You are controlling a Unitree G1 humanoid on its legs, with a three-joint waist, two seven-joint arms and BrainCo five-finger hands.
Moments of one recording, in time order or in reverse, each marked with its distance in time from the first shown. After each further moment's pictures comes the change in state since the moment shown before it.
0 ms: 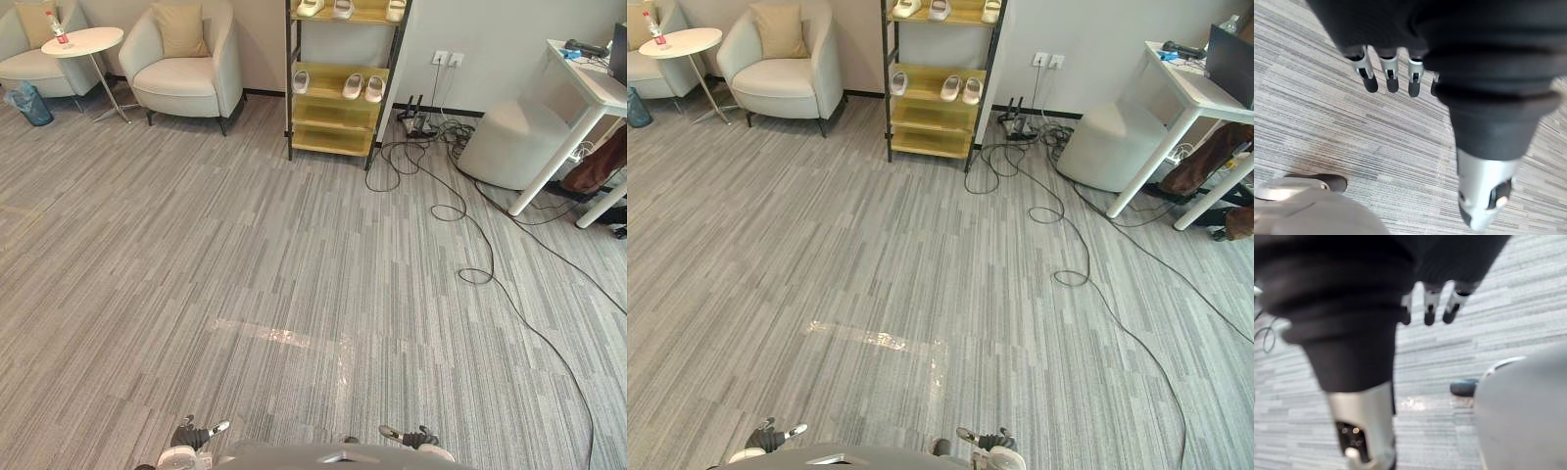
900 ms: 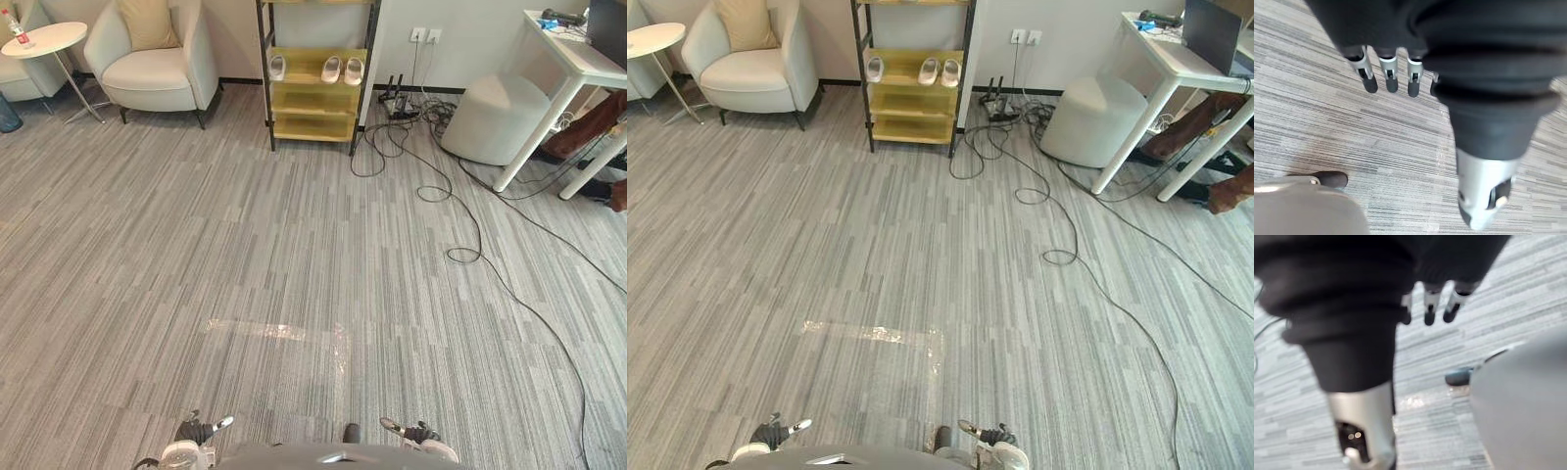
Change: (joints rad) left arm -0.031 -0.020 0.036 -0.018 -0.001 0.003 -0.031; right arm -0.025 -0.009 0.000 -0.003 0.122 -0.002 0.064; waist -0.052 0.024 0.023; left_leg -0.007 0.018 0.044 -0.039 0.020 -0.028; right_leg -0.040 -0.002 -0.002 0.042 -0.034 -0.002
